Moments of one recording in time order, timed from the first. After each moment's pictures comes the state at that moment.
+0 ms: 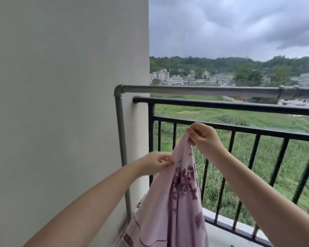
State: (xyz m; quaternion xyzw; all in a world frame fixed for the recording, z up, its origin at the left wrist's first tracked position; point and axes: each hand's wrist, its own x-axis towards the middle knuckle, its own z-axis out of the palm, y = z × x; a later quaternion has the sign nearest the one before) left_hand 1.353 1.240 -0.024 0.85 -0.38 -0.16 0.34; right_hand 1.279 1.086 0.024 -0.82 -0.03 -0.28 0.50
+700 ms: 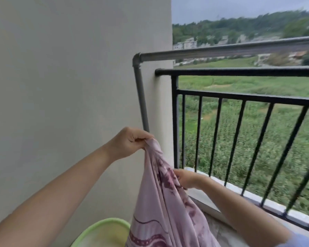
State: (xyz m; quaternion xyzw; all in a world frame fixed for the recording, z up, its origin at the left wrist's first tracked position) left_hand 1.330 1.341 -0.029 0.80 -0.43 0.02 0.42; right_hand 1.327 1.138 -0.164 -0.90 -0.13 0.21 0.36
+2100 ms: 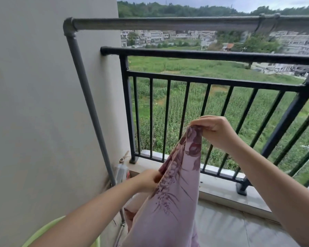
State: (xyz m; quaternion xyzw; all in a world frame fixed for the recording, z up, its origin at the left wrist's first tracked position) left_hand 1.289 1.192 -0.197 0.87 -0.37 -0.28 0.17; right_hand 1.195 1.017 -0.058 -0.92 -0.02 -0.25 0.29
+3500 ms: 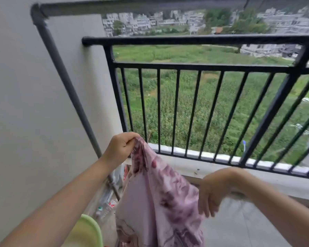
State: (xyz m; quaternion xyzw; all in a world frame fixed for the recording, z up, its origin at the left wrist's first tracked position) left_hand 1.327 1.229 -0.145 0.79 -0.41 0.06 0.44; right_hand 1.161 1.005 -0.155 -0.86 -0.07 0.46 0.22
